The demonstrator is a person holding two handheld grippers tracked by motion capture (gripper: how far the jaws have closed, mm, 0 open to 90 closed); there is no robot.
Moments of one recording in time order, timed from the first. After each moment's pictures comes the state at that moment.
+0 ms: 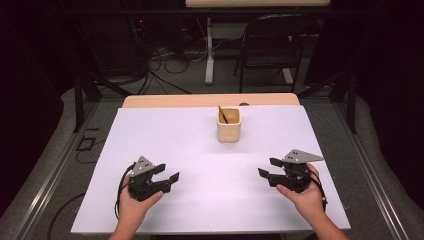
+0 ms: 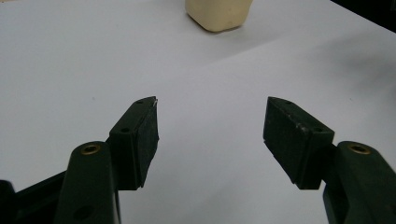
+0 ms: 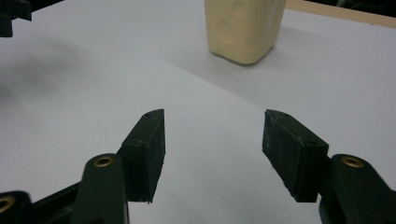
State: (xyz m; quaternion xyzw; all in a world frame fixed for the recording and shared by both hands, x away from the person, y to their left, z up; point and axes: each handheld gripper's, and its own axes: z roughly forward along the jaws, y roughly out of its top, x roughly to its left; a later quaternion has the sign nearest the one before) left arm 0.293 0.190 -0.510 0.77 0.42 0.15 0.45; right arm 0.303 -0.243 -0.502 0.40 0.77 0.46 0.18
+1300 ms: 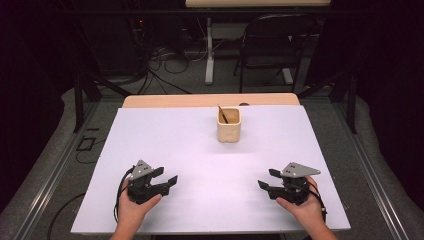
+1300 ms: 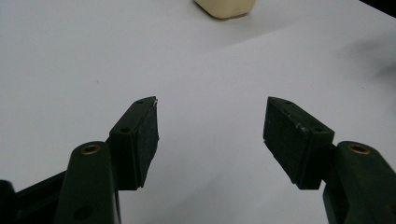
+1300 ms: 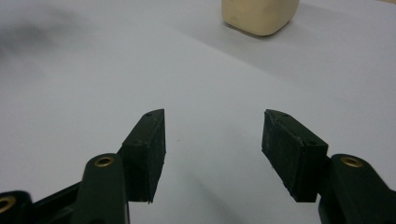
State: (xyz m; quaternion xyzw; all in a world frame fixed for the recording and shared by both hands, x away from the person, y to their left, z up) left arm 0.291 0.196 -0.524 0.77 0.43 0.15 0.45; right arm 0.285 -0.243 -0.531 0.37 0.79 0.45 0.18
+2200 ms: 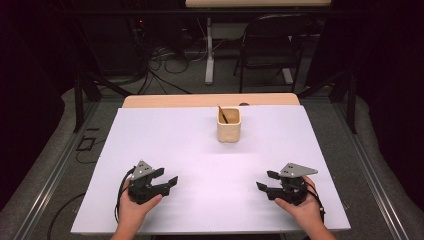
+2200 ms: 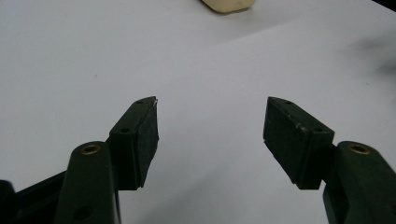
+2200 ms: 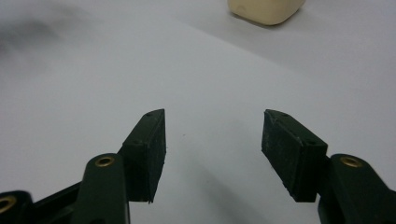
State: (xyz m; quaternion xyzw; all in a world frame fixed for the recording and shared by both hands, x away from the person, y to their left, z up) left arm 0.293 0.196 -0.528 0.77 0.43 0.14 0.44; right arm 0.287 -0.241 -0.537 0.38 0.80 0.45 0.16
